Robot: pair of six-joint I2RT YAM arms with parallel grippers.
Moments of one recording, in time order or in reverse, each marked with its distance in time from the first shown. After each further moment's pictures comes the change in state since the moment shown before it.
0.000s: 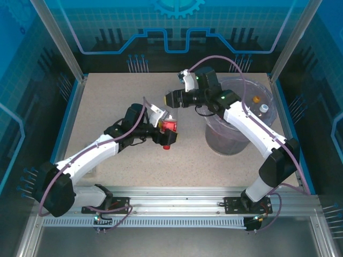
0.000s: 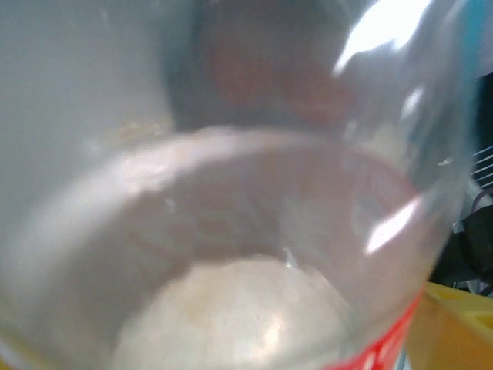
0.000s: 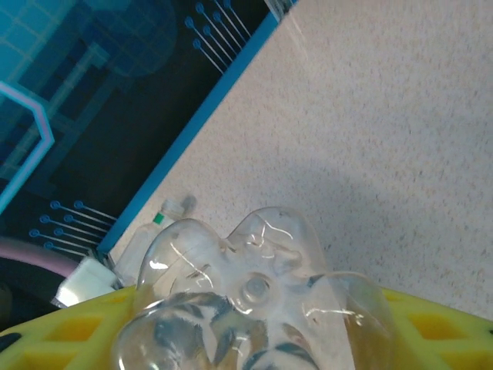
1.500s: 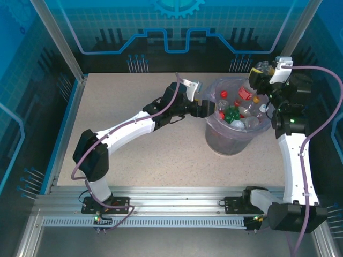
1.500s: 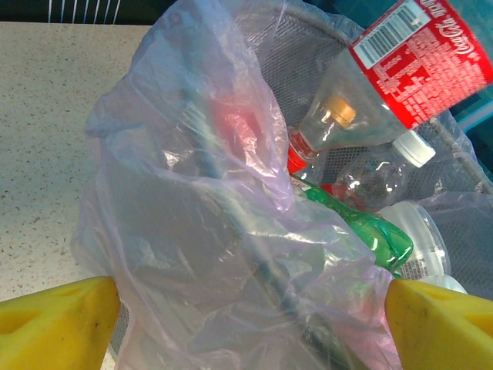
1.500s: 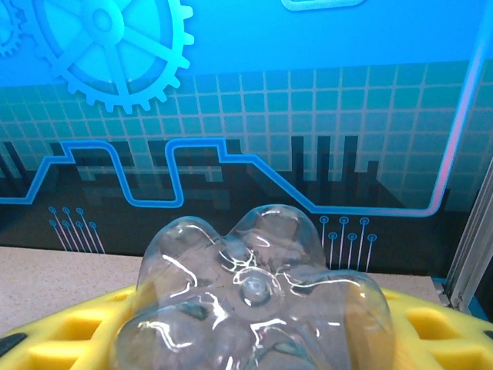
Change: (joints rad) left arm -0.202 0.489 0.590 0.140 -0.259 -0.301; right arm -0.686 -0.507 -0.317 0.248 0.206 -0.327
